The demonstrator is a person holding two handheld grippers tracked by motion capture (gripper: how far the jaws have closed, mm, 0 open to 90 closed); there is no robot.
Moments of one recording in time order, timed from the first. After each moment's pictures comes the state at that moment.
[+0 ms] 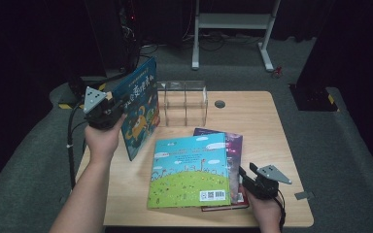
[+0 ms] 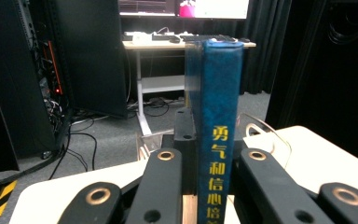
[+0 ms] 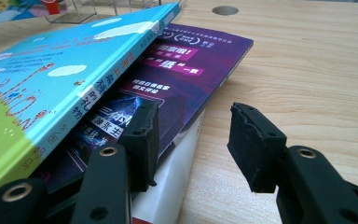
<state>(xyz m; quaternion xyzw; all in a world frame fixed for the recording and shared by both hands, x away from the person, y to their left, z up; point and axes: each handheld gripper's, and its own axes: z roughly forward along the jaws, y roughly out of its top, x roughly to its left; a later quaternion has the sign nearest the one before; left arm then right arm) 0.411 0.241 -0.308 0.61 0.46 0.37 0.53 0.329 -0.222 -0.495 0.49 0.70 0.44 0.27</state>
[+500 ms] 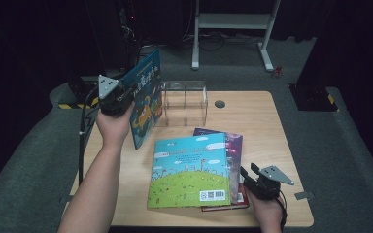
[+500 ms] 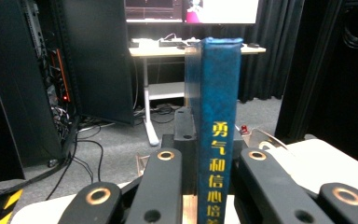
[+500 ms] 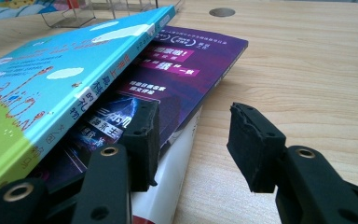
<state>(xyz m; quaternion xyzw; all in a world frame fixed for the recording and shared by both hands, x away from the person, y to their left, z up) 0.452 0.222 -0.307 0.61 0.46 0.39 0.52 0.328 -0.226 -0.495 0.49 0.70 0.44 0.27</state>
